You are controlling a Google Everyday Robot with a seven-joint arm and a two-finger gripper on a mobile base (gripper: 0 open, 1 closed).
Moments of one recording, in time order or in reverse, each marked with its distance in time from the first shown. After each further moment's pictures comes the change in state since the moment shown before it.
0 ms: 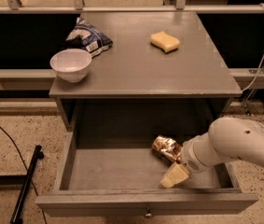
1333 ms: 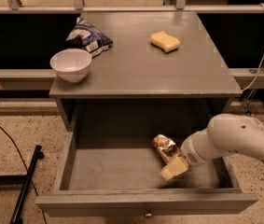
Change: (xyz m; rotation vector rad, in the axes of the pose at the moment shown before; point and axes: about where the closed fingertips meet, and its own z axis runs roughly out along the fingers) arm -0.001 -0.028 0.016 0.019 -0.008 0.079
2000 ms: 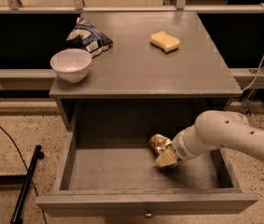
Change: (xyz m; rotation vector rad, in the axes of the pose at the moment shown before) arm -0.023 -0.009 0.024 0.013 -0.004 0.040
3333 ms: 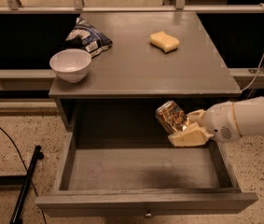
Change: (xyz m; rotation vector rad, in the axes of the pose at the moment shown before) arm -0.062 0.040 -0.169 -0.264 -0.434 -0.158
